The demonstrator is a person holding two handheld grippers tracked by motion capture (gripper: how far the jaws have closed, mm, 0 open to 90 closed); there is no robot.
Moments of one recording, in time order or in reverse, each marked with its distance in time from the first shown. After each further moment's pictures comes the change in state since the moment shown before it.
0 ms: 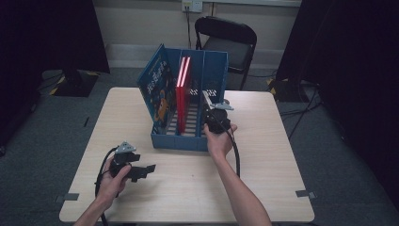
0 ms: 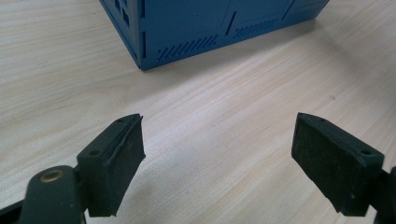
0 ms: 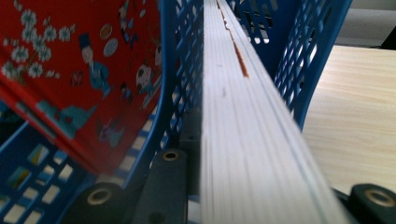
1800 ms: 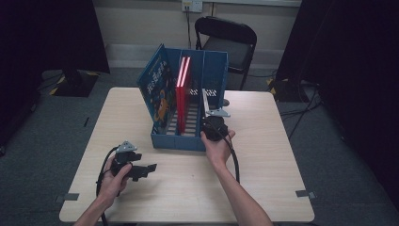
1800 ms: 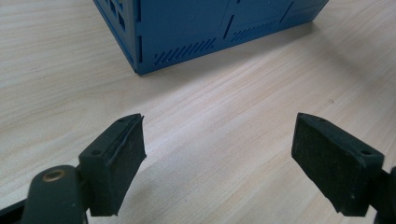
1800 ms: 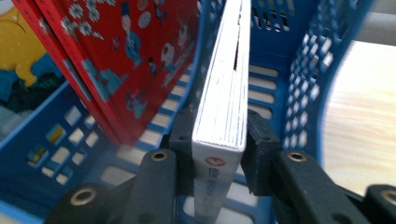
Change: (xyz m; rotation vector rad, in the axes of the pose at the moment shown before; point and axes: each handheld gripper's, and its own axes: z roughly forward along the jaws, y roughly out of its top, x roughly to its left) left arm 0.000 0.002 0.004 -0.004 -0.015 0.003; right arm 0.015 -0.013 -0.013 0.011 0.031 -0.054
